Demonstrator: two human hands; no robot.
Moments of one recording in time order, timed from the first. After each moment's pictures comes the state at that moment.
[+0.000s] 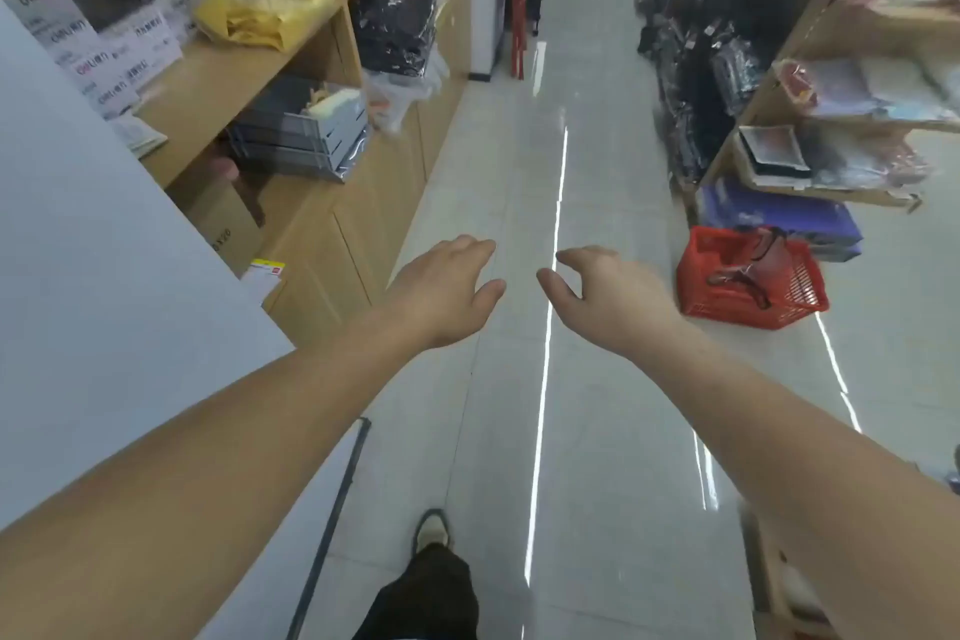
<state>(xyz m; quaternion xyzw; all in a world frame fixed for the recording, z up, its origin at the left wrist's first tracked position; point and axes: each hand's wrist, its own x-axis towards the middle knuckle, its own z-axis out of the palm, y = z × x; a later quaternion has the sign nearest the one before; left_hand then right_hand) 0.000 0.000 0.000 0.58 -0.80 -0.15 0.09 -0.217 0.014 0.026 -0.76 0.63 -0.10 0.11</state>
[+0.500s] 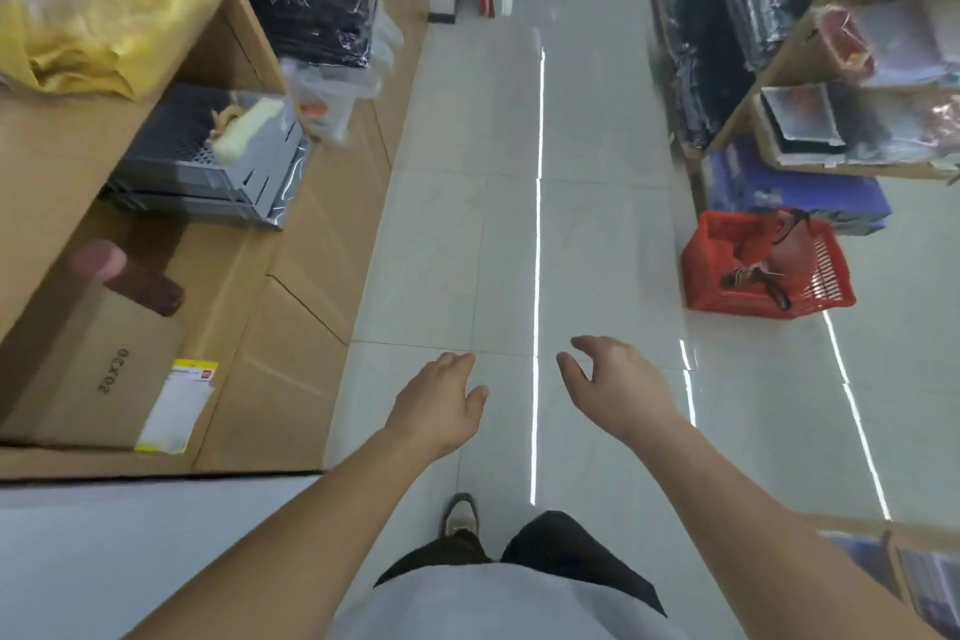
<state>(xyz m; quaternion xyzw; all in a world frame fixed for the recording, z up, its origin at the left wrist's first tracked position) 0.004 -0.213 -0.123 0.62 -0.71 -0.34 -0.03 -0.225 -0.214 -0.080 -0.64 0.72 -0.02 0.26</state>
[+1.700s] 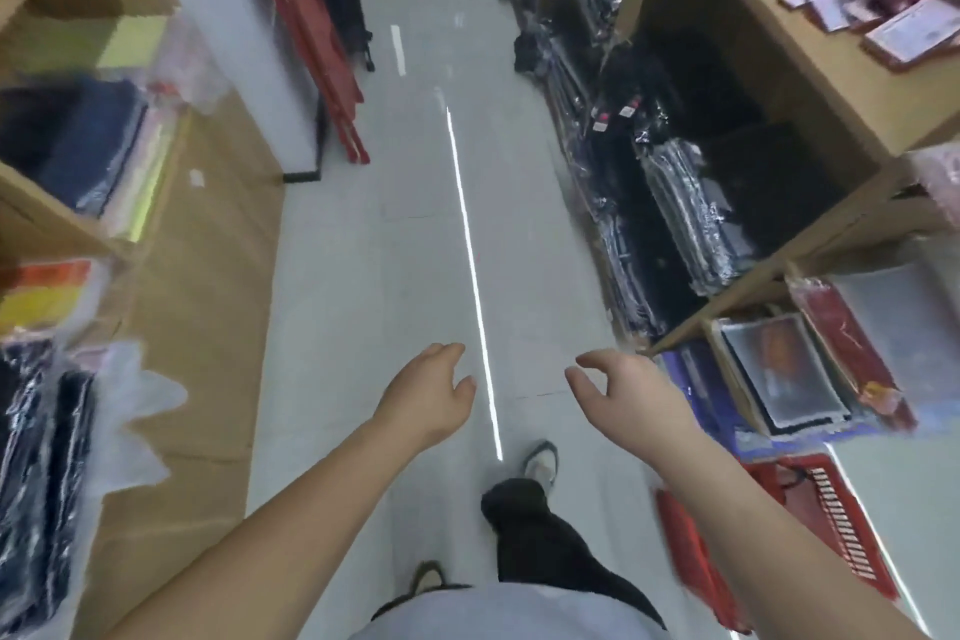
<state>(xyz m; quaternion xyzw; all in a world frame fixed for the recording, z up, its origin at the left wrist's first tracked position) -0.294 -1.163 -0.113 0.56 -0.75 -0.36 -0.01 -0.532 -1.086 -0.069 -0.57 0.78 -0.06 0.25</state>
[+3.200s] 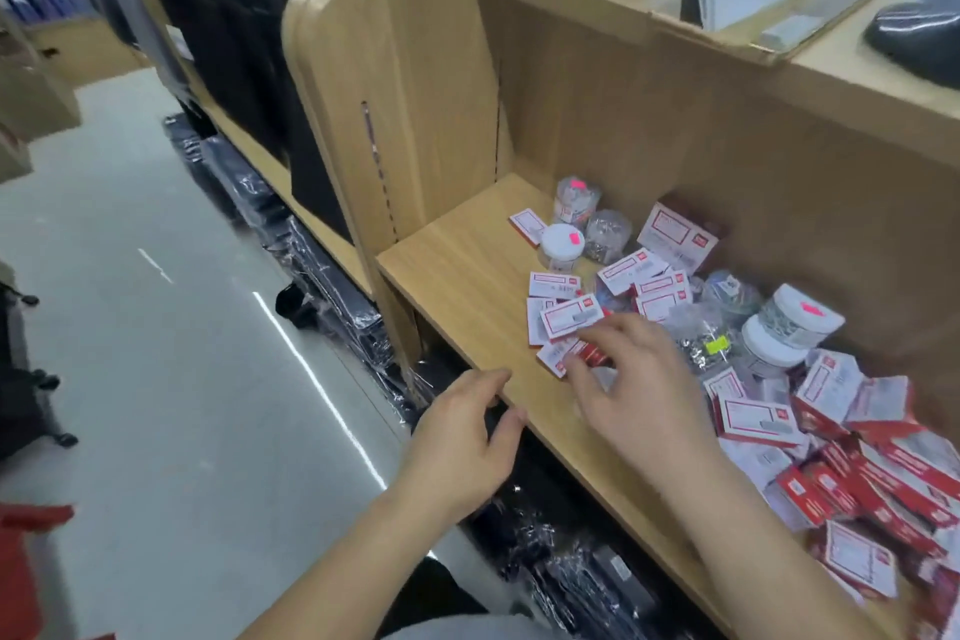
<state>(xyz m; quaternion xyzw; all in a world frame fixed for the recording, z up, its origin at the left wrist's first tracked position) -0.975 -1.949 -0.029 0.25 -0.88 -0.39 0.10 -1.125 -1.815 0.011 -0.36 0.89 -0.26 -0.02</state>
